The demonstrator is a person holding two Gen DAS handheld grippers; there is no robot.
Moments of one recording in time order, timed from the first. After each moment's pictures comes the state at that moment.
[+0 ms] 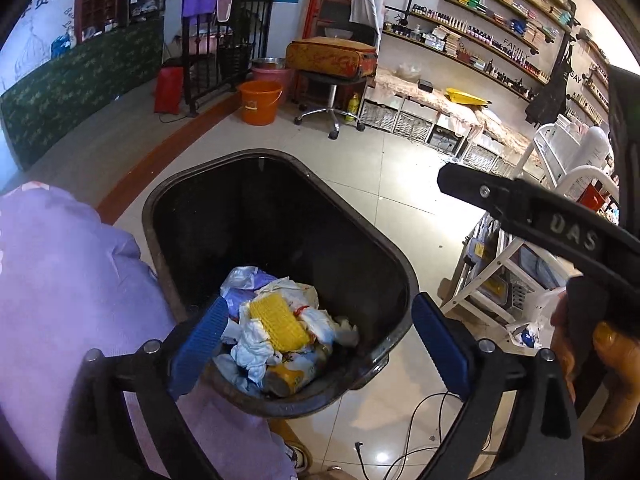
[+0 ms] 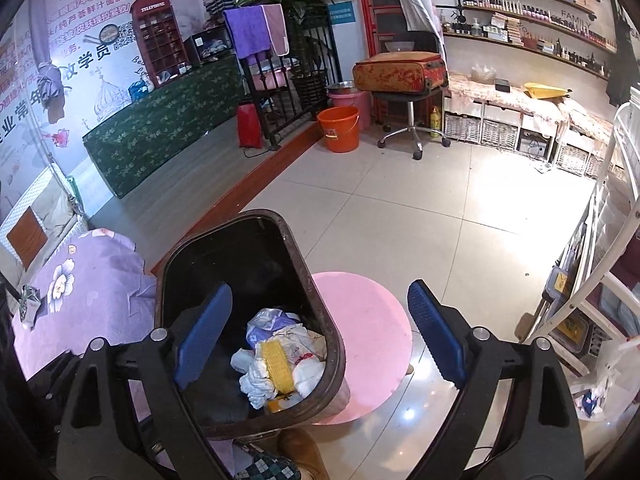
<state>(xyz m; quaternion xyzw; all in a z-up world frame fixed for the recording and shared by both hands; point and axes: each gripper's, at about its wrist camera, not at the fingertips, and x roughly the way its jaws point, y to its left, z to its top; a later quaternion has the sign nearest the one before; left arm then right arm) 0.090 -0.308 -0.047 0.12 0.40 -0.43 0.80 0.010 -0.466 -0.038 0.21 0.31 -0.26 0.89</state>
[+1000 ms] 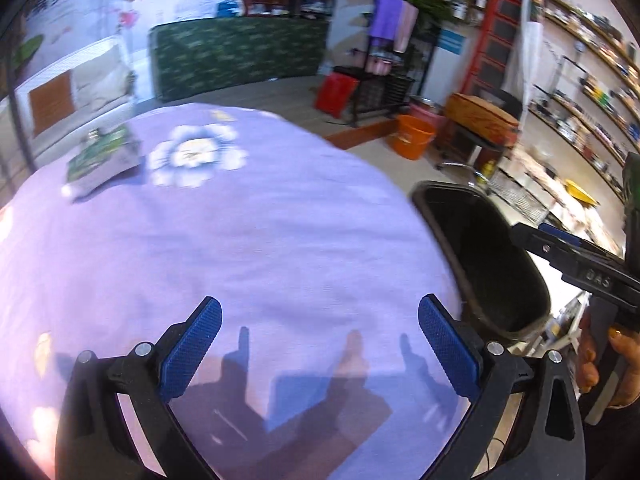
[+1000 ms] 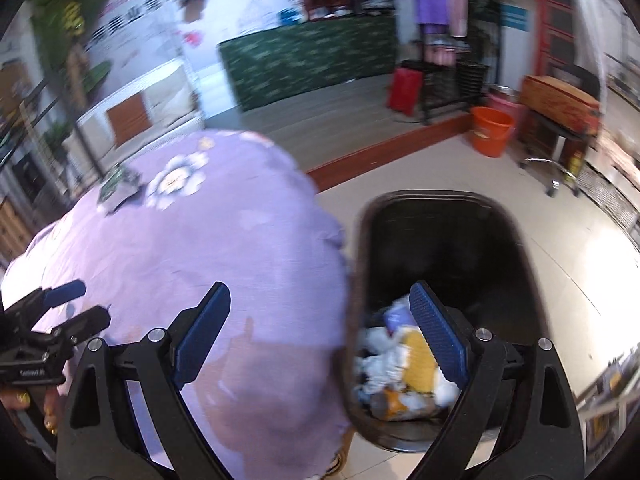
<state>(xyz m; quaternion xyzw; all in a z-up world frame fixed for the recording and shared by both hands) 0.122 -0.098 -0.029 0.01 0.40 -0.19 0.90 0.121 -0.300 -0.034 0.09 0.38 0.00 0.92</state>
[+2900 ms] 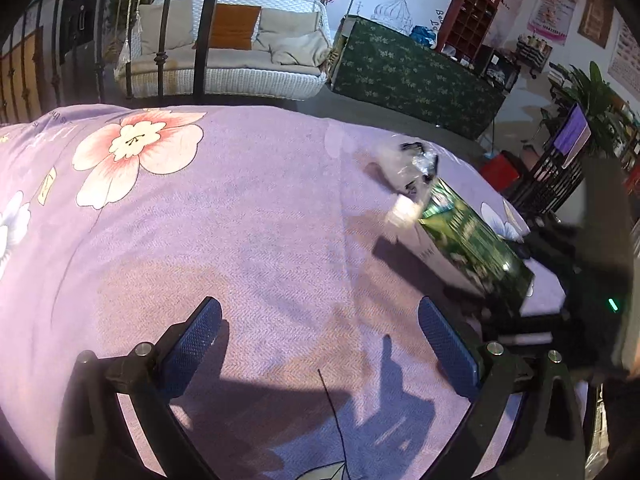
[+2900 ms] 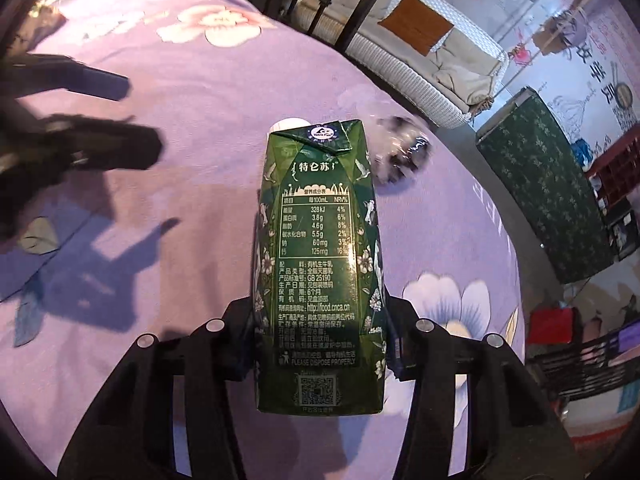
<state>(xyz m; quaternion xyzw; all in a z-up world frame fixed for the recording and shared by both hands) 0.214 0.166 -0.043 -0.17 0.39 0.04 0.90 0.319 0.040 -0.048 -0.38 0.36 0.32 0.79</state>
